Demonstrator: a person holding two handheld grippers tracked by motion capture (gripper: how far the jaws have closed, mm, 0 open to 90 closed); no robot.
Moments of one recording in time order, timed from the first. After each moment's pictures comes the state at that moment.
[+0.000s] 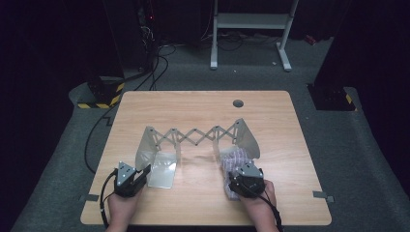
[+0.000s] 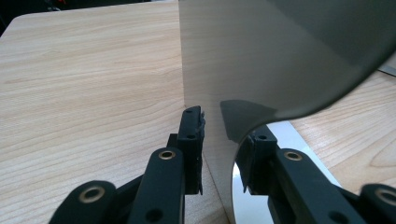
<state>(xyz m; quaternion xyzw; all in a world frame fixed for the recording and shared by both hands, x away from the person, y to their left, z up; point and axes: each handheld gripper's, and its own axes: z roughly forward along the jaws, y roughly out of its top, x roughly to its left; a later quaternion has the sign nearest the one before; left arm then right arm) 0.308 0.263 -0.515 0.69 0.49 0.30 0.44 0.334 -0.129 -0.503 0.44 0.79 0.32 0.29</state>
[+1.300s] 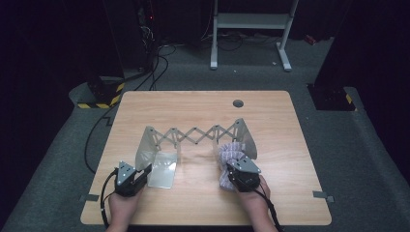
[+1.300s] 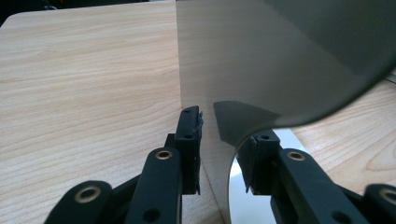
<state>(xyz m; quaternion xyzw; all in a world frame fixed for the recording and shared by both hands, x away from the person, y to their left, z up) 0.310 0.261 -0.515 0.69 0.49 0.30 0.44 0.346 -0.114 -0.494 0.43 0.77 0.36 0.29</state>
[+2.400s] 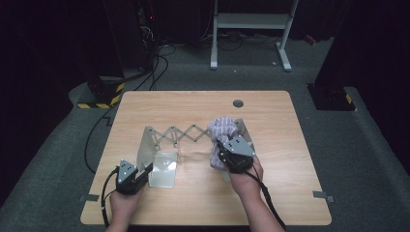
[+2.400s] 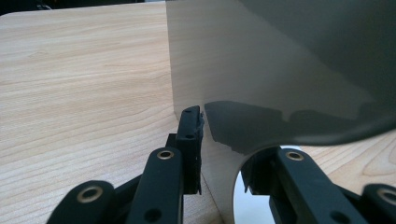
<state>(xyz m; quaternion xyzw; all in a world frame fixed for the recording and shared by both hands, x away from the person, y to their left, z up) 0.314 0.260 -0.515 0.69 0.49 0.29 0.45 0.362 -0.082 -0.414 0.38 0.74 0.43 0.35</state>
